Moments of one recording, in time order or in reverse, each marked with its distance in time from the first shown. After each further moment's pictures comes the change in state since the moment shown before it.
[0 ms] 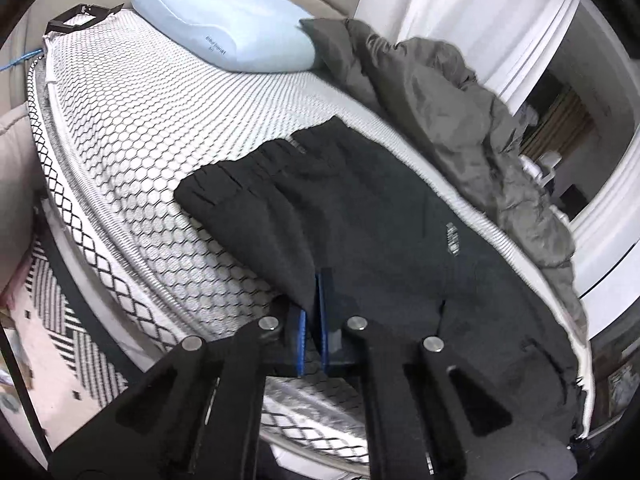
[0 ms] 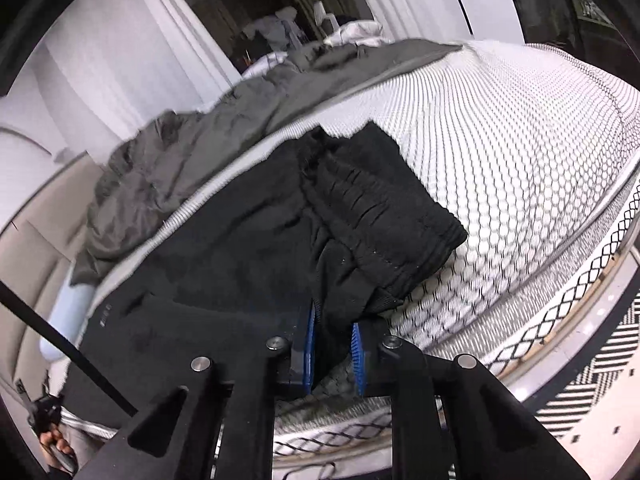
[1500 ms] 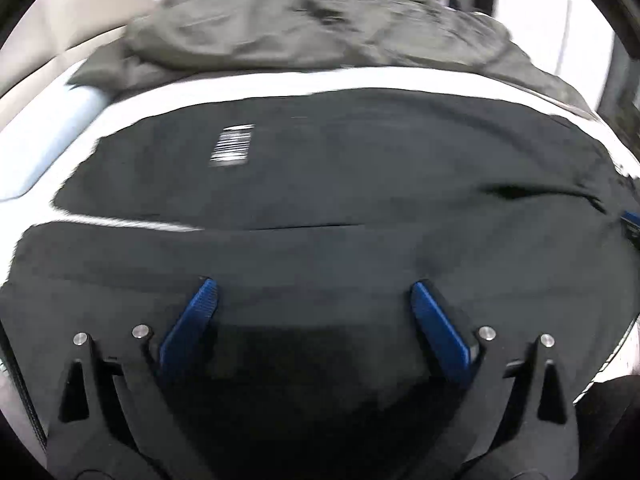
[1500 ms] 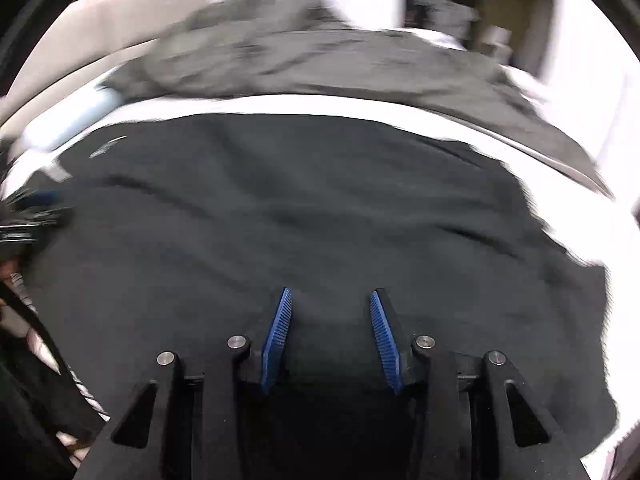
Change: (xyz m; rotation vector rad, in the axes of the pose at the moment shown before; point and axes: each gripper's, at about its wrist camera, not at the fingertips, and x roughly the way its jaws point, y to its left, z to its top) left arm 0.010 -0.240 -0.125 0.700 0.154 -0.024; right arm 0.072 0.108 -0.004 -0.624 0.103 -0.034
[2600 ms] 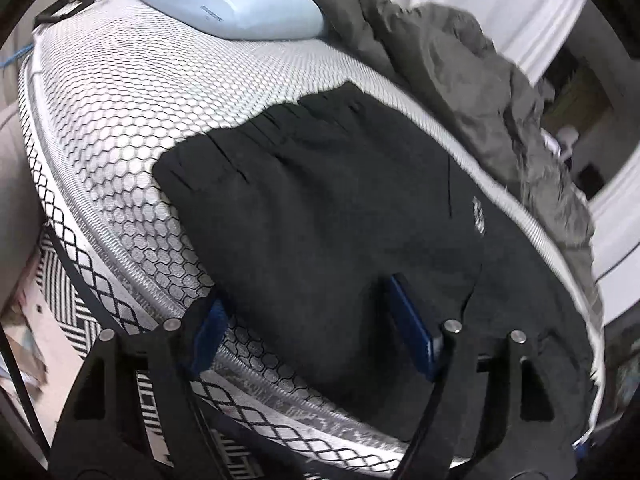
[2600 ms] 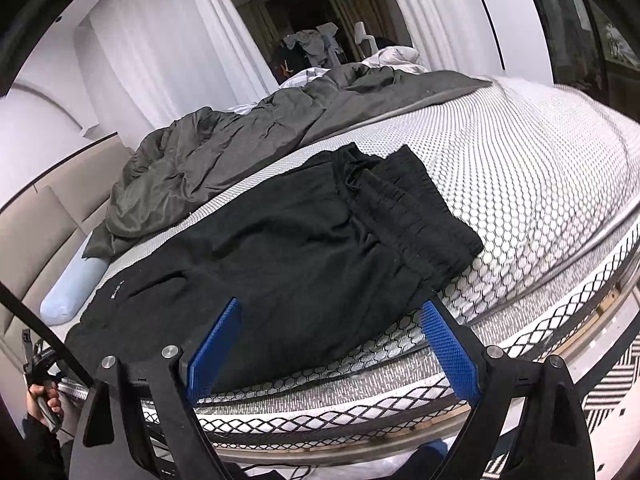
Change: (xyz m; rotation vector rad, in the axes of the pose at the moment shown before) left arm -0.090 0.269 -0.110 -0.724 -0.067 0.035; right arm -0.095 -0.073 -0.089 0.525 -0.219 0.114
